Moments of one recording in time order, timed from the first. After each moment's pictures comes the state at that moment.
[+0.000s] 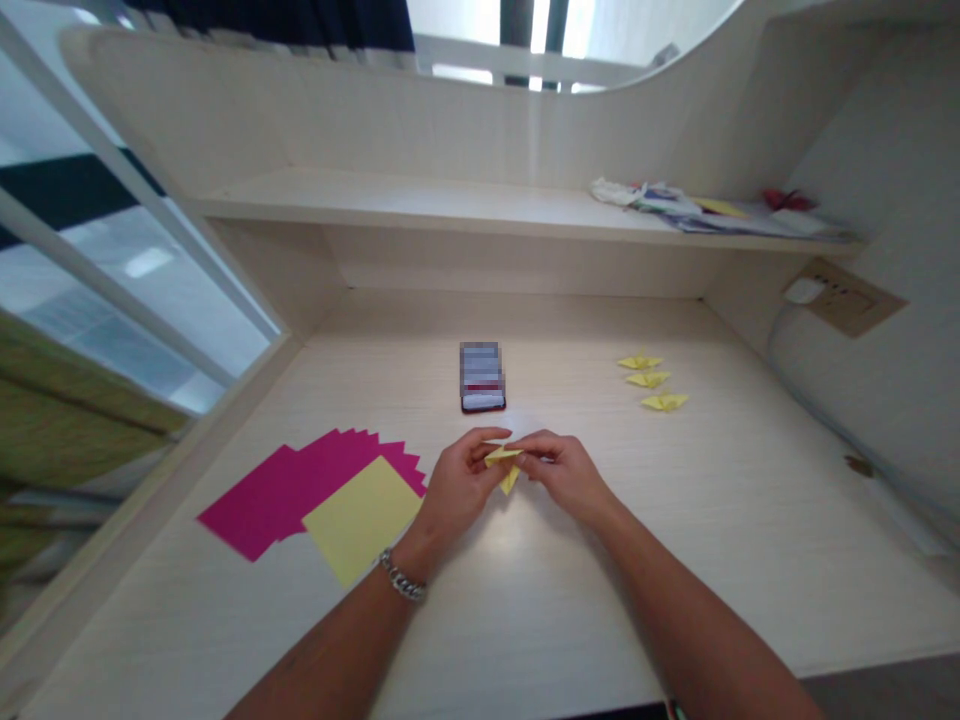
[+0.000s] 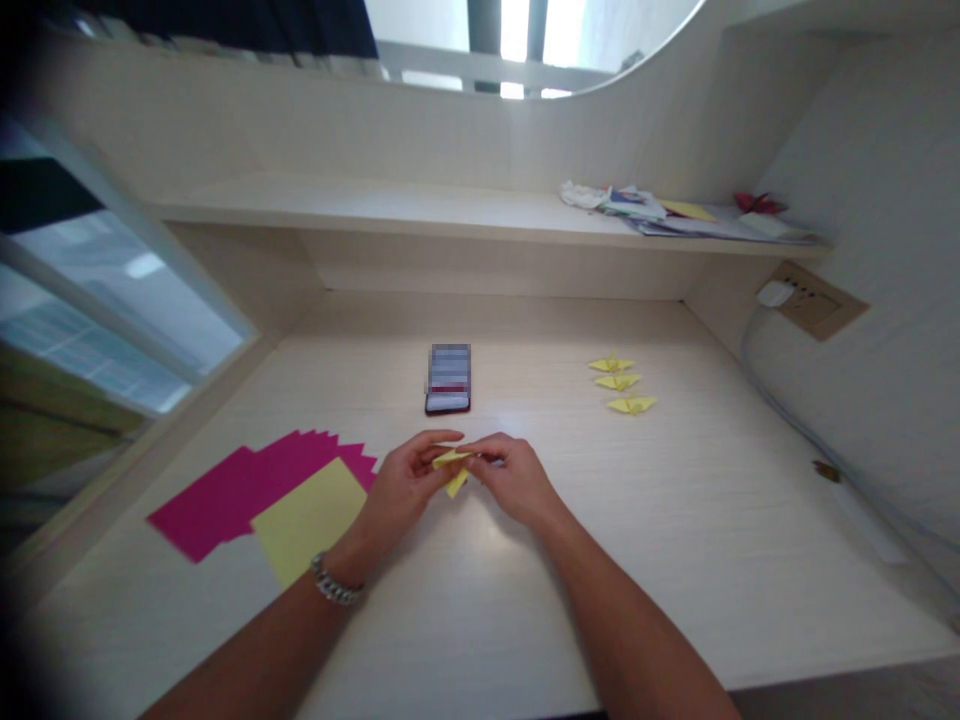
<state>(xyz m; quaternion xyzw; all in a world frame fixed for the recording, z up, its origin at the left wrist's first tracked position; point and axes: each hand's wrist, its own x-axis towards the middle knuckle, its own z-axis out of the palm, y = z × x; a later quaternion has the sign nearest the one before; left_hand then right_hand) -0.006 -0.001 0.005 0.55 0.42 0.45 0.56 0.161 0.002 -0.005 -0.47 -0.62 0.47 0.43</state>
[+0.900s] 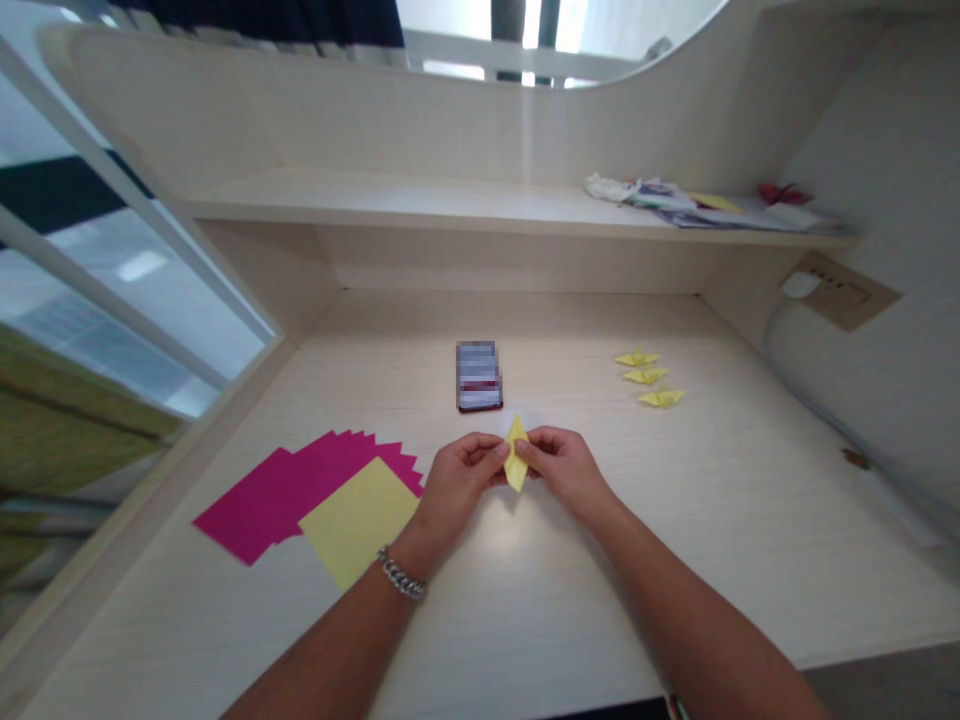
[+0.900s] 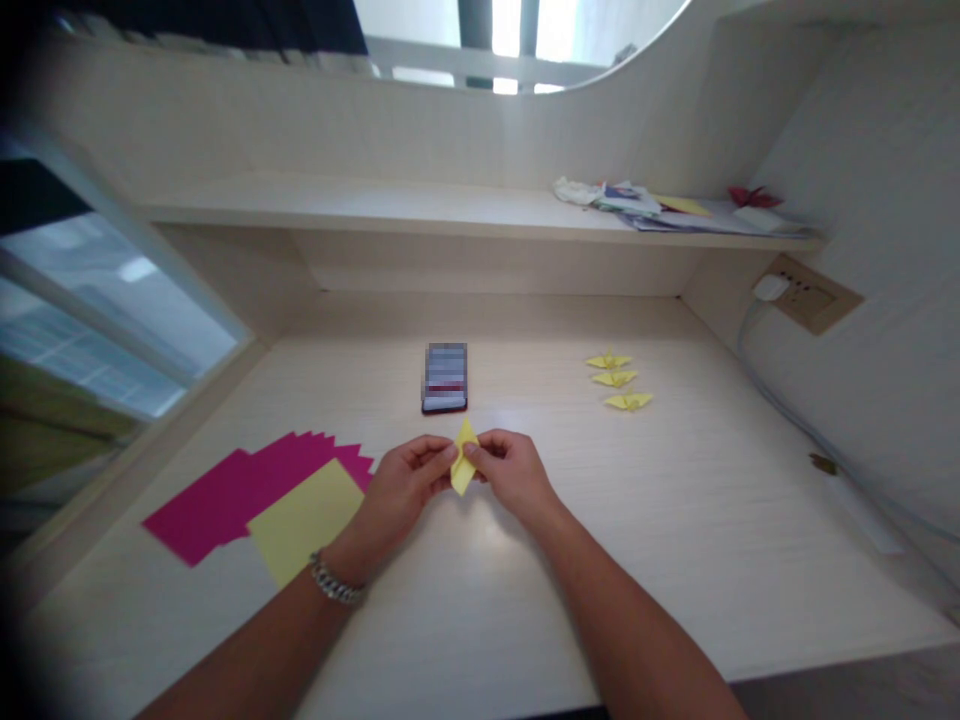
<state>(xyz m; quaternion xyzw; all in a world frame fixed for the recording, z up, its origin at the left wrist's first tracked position) 0.002 -0.001 0.005 0.41 0.40 0.47 0.68 0.155 0.001 0.003 -0.47 -0.50 0.56 0.47</state>
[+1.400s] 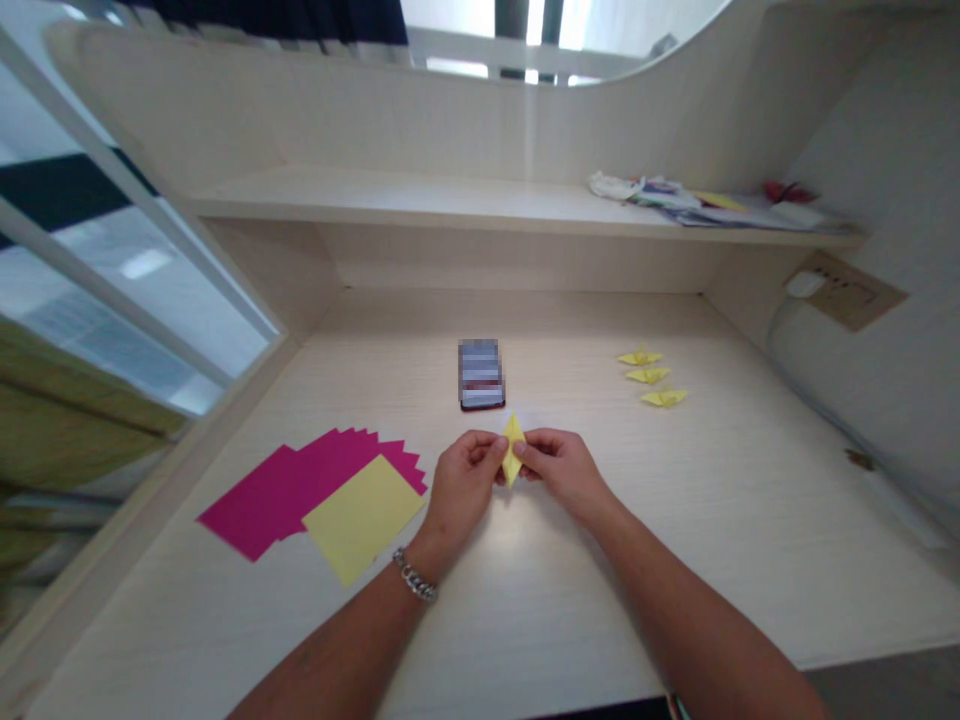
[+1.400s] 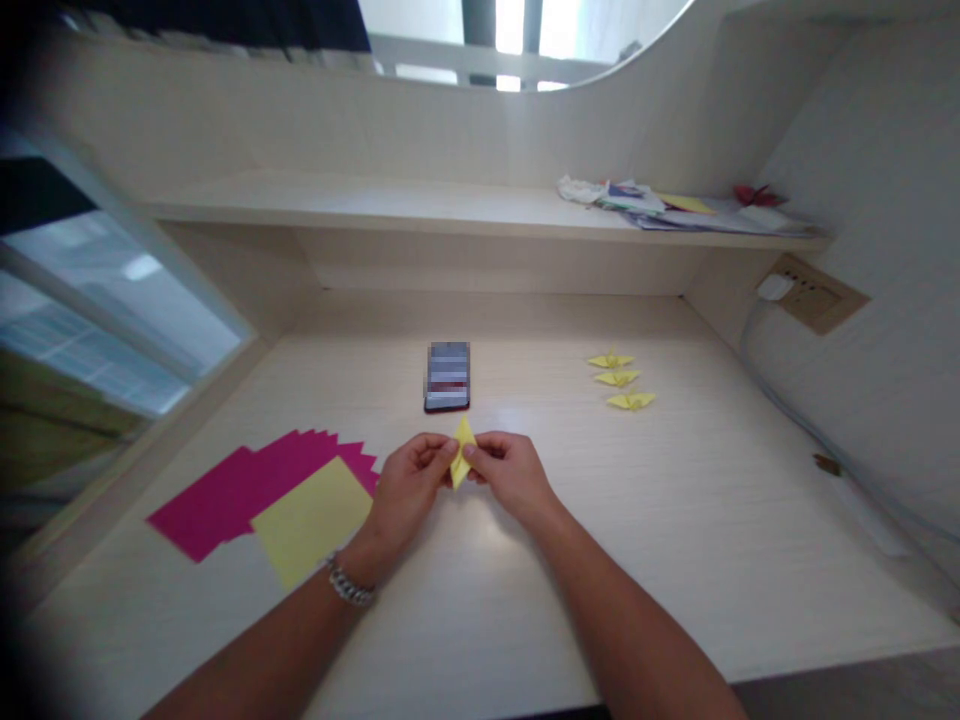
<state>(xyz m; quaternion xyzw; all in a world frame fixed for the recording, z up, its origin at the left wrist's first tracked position) 0.006 -0.002 -0.003 0.50 0.49 0.48 0.53 0.151 0.000 -0.002 -0.47 -0.48 0.59 0.45</state>
